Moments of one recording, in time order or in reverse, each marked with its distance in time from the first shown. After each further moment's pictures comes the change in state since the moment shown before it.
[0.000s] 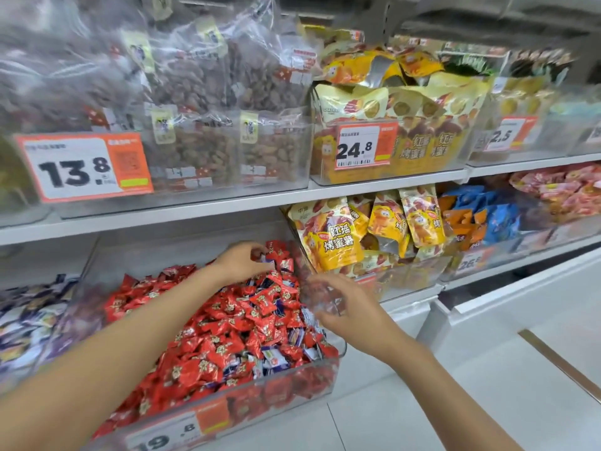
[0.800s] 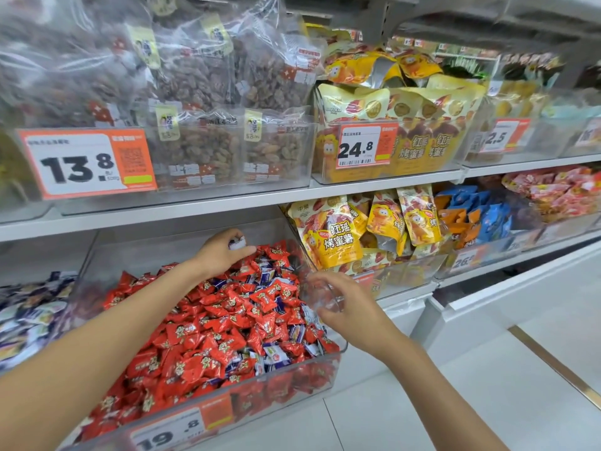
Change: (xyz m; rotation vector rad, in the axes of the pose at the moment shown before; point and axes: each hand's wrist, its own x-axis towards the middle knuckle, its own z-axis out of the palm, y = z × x) left_hand -0.012 -0.018 -0.026 -0.136 0.137 0.026; right_hand -0.003 -0.006 0.004 0.007 0.011 0.059
